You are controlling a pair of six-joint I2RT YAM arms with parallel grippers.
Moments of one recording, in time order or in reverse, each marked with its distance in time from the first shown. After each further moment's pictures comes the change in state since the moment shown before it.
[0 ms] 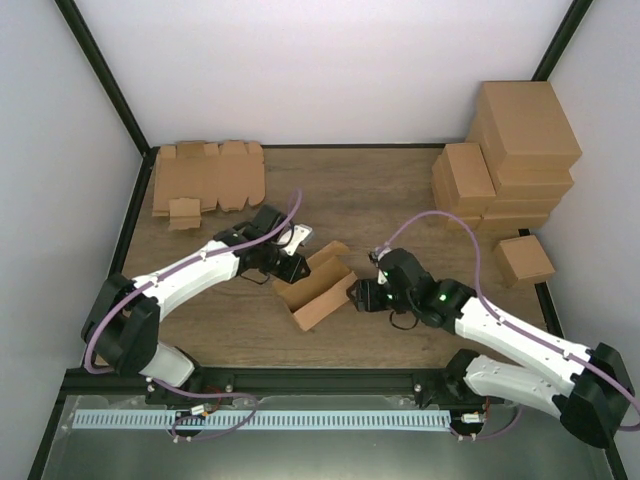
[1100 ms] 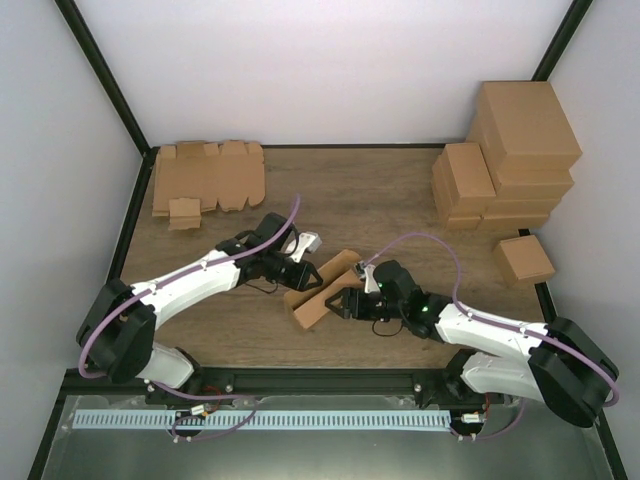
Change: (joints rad) left arm -0.064 -0.039 -0.068 0.111 0.128 -0.173; right arm 0.000 0.129 -0.268 0.563 -0.314 0.251
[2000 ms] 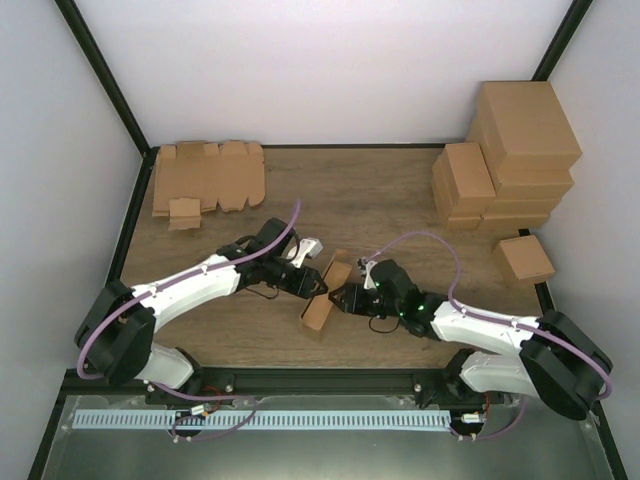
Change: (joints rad) left arm -0.021 -0.008 -0.038 0.029 0.036 -0.049; right arm 0.000 0.039 -0.002 0.045 0.112 0.032
